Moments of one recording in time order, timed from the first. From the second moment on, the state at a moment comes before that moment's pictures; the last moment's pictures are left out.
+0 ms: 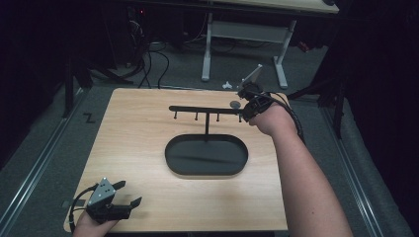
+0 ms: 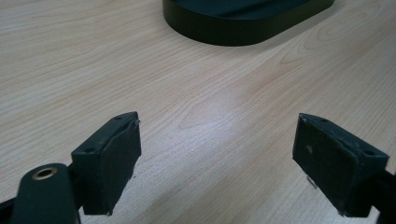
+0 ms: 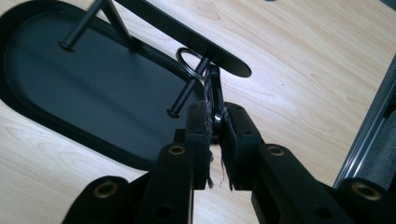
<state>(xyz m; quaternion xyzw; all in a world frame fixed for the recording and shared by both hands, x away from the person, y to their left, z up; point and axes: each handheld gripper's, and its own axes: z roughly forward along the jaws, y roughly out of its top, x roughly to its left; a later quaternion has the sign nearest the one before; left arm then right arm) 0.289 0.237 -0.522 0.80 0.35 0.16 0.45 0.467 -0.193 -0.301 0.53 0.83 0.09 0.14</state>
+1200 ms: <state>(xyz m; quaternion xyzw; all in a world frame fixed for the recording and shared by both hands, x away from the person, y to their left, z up) 0.288 0.236 -0.522 0.81 0.35 0.15 0.45 0.461 -0.201 -0.323 0.53 0.83 0.10 0.12</state>
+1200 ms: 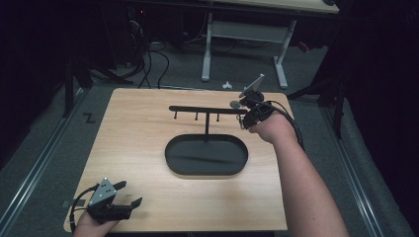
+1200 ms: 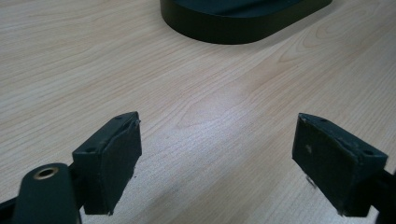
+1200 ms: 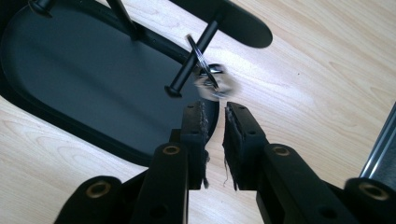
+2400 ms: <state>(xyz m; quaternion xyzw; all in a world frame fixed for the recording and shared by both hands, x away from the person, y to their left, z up) 0.288 0.235 -0.523 0.81 0.35 0.15 0.45 0.391 -0.229 -0.410 0.57 0.80 0.14 0.10</state>
